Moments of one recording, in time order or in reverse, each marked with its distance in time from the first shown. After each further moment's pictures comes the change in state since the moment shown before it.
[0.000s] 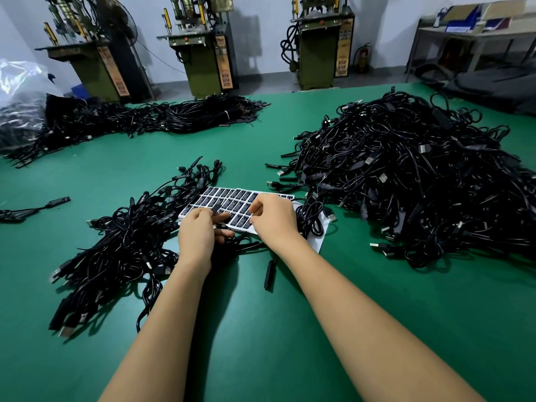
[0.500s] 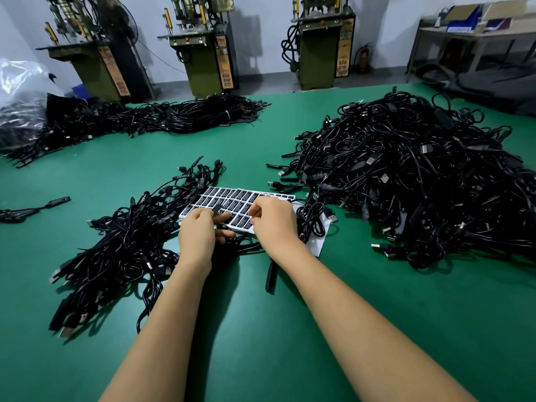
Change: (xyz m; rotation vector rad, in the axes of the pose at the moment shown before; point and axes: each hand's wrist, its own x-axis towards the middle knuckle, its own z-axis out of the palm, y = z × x) left_hand 0.000 0.001 -0.001 0.014 0.002 0.004; right_hand -0.004 0.000 0.004 -0.045 0.031 -0.049
